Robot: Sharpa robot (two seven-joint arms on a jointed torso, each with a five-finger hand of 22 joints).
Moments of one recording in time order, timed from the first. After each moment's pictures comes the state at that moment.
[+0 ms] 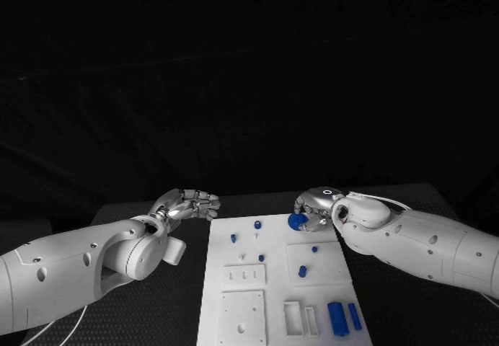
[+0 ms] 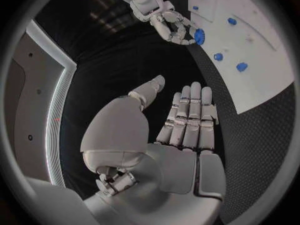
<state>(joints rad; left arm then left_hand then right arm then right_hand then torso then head) 1.31 -0.81 -0.17 1.44 -0.14 -0.35 0.28 1.15 -0.12 0.52 -0.19 0.08 0.76 0.19 0.33 0.44 1.09 0.15 0.10 0.09 0.92 0.12 0.39 0.58 0.05 0.75 0.02 0.36 1.31 1.27 -0.65 -0.10 1.14 -1.68 -0.21 -0.13 1.04 -0.26 0.71 -0.17 0.09 0.87 0.13 0.31 0.40 1.13 0.02 1.16 1.08 1.28 -0.08 1.33 0.88 0.21 1.28 -0.05 0.97 1.31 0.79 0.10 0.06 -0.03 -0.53</state>
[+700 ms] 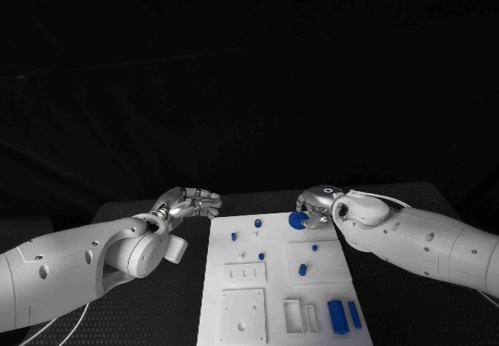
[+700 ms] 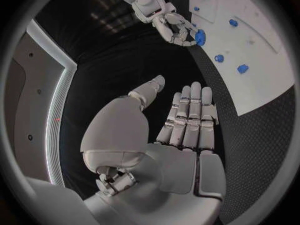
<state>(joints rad) 1.31 -0.81 -0.17 1.44 -0.14 -0.35 0.28 1.15 -0.12 0.52 -0.19 0.08 0.76 0.19 0.33 0.44 1.09 0.15 0.10 0.09 0.92 0.12 0.39 0.58 0.05 0.75 0.02 0.36 1.31 1.27 -0.63 -0.10 1.10 -1.69 -0.20 -0.12 1.04 -0.25 0.77 -0.14 0.08 0.87 0.12 0.31 0.40 1.13 0.02 1.16 1.08 1.28 -0.08 1.32 0.90 0.21 1.27 -0.05 0.98 1.31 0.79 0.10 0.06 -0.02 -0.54</state>
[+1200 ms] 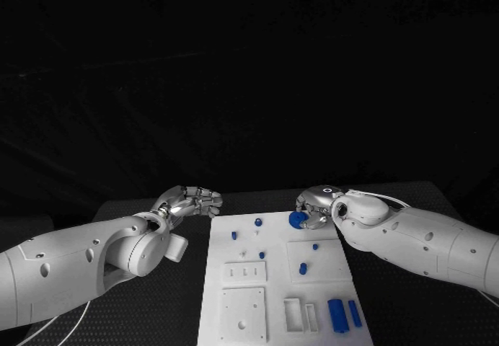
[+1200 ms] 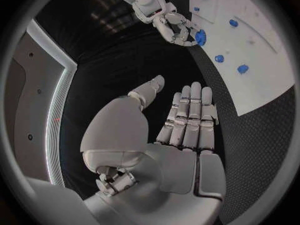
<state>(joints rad) 1.31 -0.81 -0.17 1.44 -0.14 -0.34 0.28 1.14 -0.12 0.52 -0.19 0.08 0.76 0.19 0.33 0.44 1.10 0.15 0.10 0.09 0.92 0.12 0.39 0.58 0.05 0.75 0.03 0.36 1.31 1.27 -0.62 -0.10 1.10 -1.69 -0.19 -0.12 1.01 -0.27 0.74 -0.15 0.08 0.86 0.13 0.30 0.40 1.13 0.02 1.15 1.08 1.28 -0.08 1.31 0.91 0.21 1.27 -0.04 0.99 1.31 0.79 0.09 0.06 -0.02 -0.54</state>
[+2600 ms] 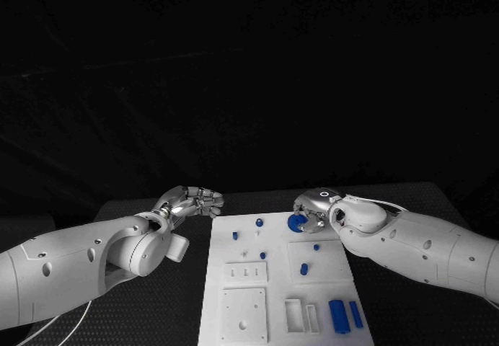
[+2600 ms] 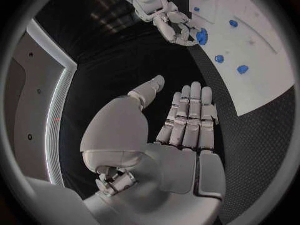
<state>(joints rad) 1.31 -0.81 -0.17 1.44 -0.14 -0.34 0.28 1.14 -0.12 0.52 -0.20 0.08 0.76 0.19 0.33 0.44 1.10 0.15 0.09 0.09 0.92 0.12 0.39 0.58 0.05 0.75 0.03 0.37 1.31 1.26 -0.62 -0.11 1.12 -1.76 -0.24 -0.13 1.02 -0.20 0.76 -0.18 0.05 0.90 0.10 0.38 0.42 1.15 0.00 1.15 1.08 1.30 -0.11 1.30 0.94 0.22 1.26 -0.04 1.03 1.31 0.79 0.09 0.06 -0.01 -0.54</state>
